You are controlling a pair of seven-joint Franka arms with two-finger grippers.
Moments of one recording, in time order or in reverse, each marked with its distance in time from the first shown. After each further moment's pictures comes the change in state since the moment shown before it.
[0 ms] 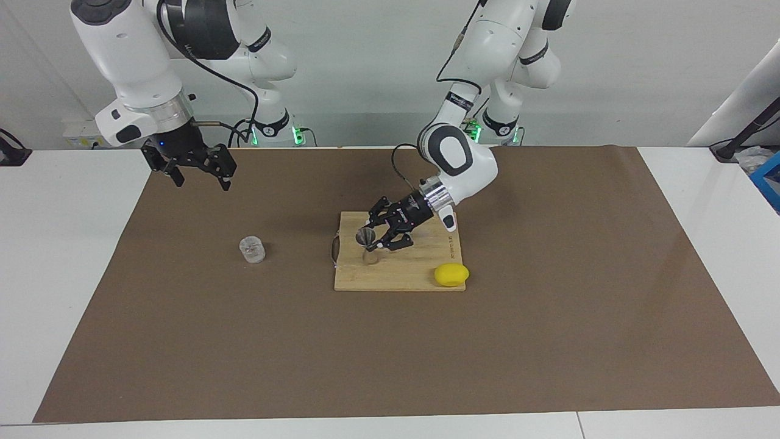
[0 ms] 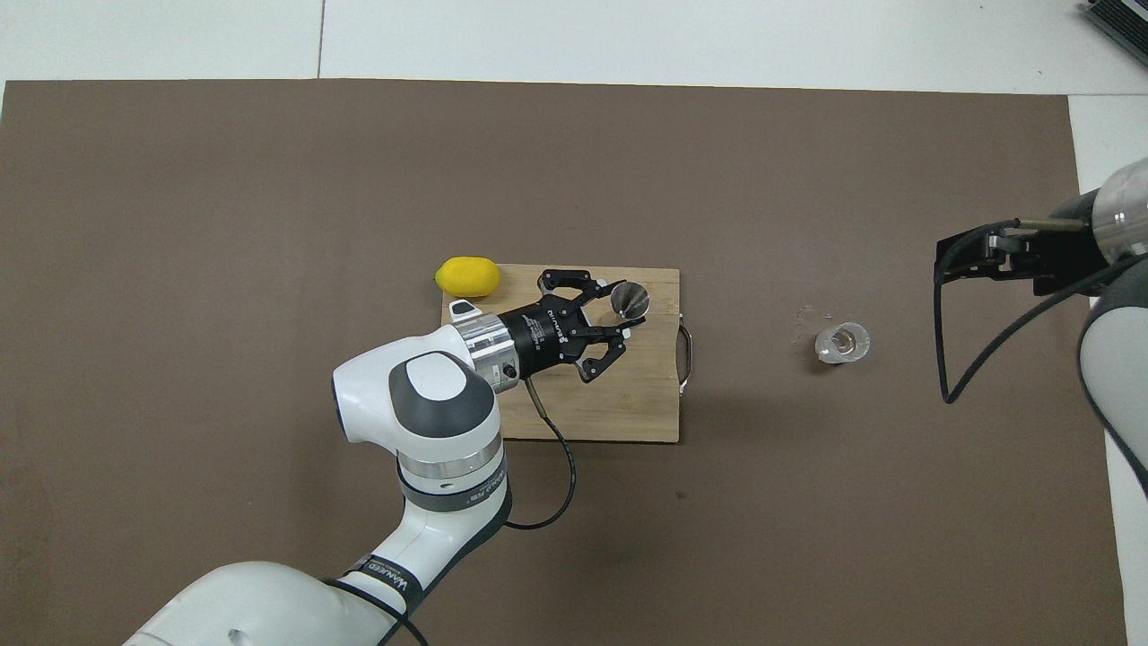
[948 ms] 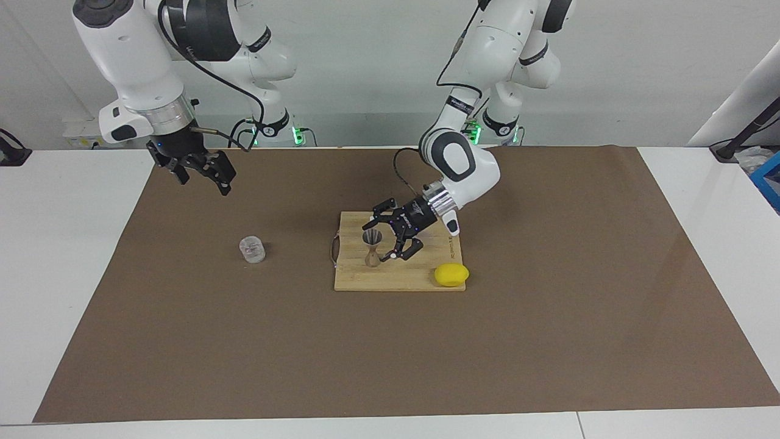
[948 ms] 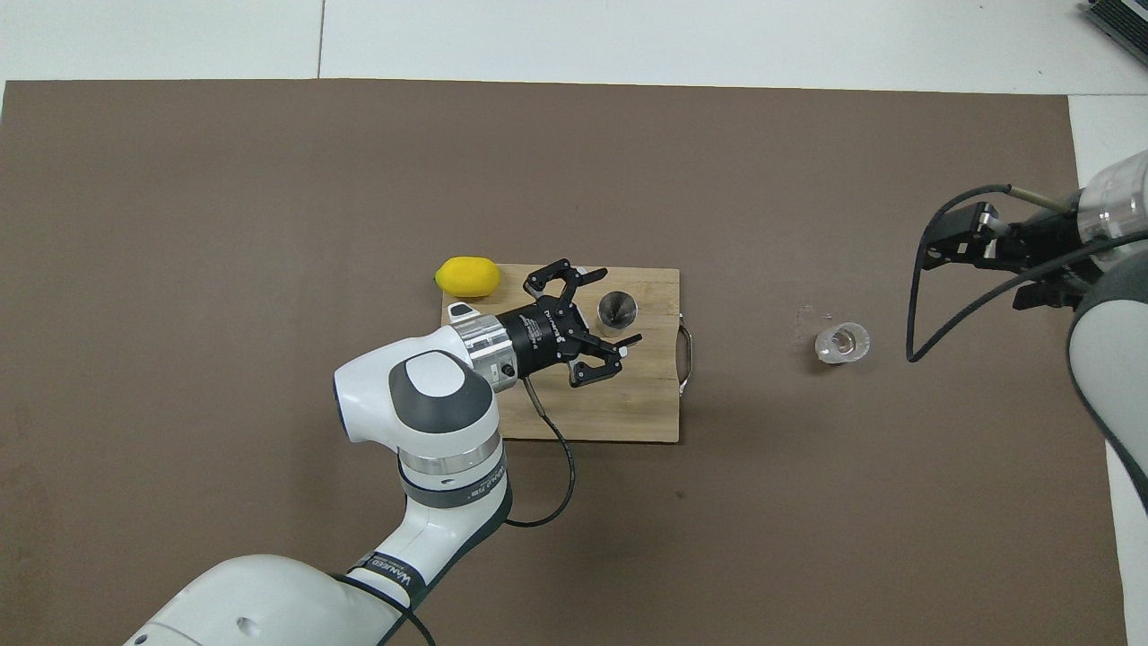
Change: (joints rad) left arm -0.018 0.012 0.020 -0.003 -0.022 -0.010 0.001; right arm 0.001 0.013 0.000 -0.014 0.047 0.018 0.342
